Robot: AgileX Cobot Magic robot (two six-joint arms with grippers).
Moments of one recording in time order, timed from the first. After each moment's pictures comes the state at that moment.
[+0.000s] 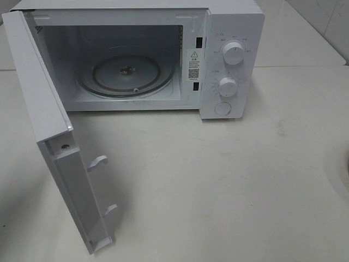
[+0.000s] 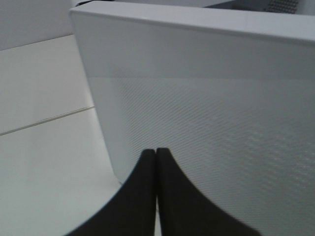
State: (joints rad) left arm 0.08 1.15 -0.18 0.61 -0.77 -0.29; right arm 0.16 0.00 -0.51 -0.13 1.04 0.09
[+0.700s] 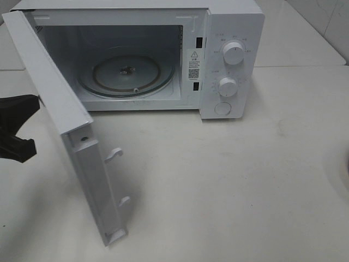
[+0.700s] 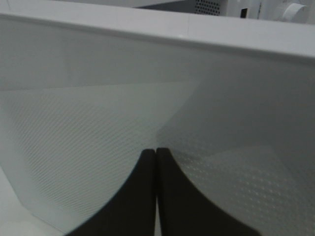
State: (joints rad) left arm -0.28 1.35 -0.21 0.31 -0.89 -0.14; right arm 0.16 0.00 -0.51 -0.13 1.04 0.09
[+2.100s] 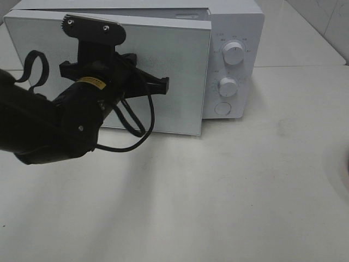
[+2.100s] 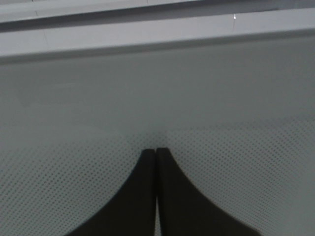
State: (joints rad) left arm -0.81 1.90 -0.87 -0.72 -0.92 0.44; right arm 0.16 0.00 -0.51 -0.13 1.04 0.09
